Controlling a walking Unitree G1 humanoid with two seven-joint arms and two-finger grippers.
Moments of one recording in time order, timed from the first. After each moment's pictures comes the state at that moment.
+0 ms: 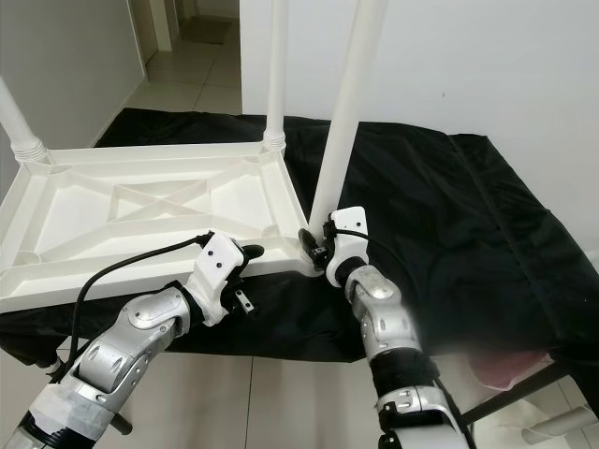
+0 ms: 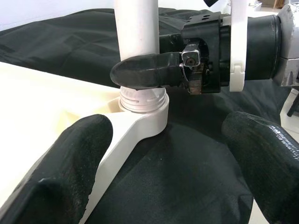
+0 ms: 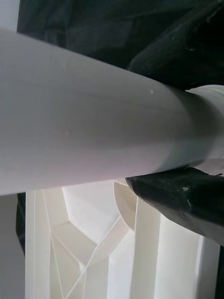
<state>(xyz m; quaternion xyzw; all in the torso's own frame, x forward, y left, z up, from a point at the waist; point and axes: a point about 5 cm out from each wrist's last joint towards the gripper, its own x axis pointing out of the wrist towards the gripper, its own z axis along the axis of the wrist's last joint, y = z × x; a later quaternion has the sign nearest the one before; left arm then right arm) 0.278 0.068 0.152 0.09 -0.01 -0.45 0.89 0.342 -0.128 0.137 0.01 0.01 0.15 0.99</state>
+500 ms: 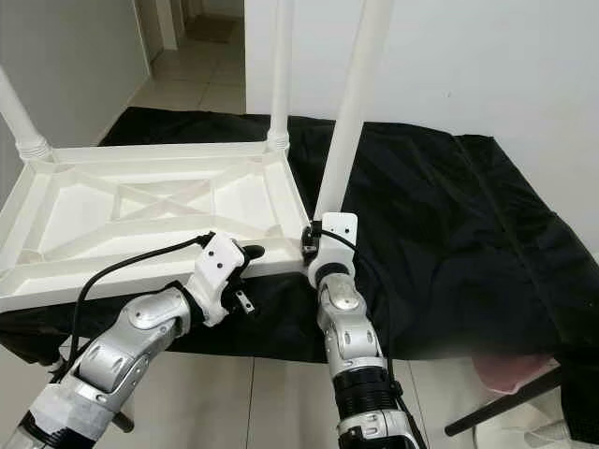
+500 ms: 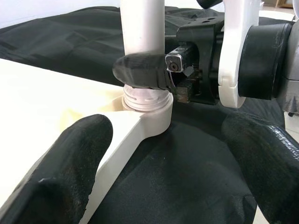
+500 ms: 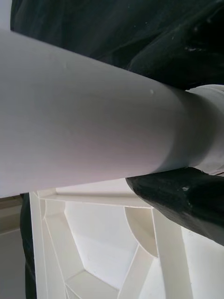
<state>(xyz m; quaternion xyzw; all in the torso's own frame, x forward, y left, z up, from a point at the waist) 0.277 0.067 0.151 0.09 -0.01 -0.45 0.89 0.328 -0.103 0.139 0.05 0.01 0.01 1.00</state>
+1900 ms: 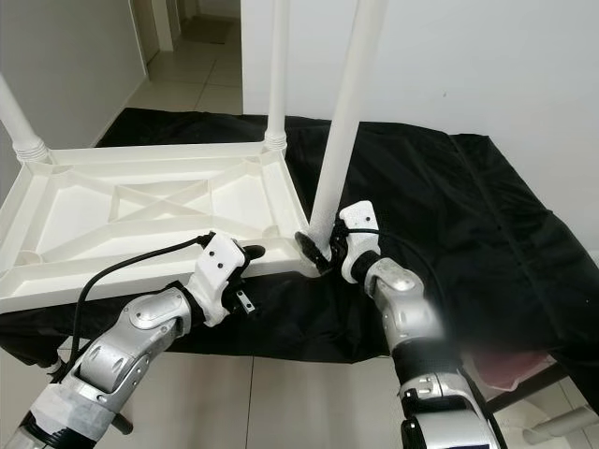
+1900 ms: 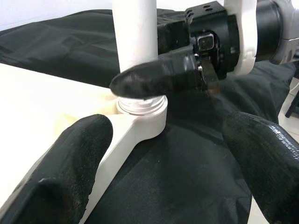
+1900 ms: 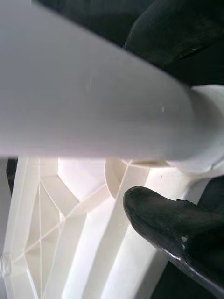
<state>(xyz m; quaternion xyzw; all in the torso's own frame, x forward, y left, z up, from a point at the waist) 0.277 0.066 0.152 0.08 -0.01 -0.45 0.89 0.349 -0.148 0.142 -0.06 0.00 0.31 0.95</state>
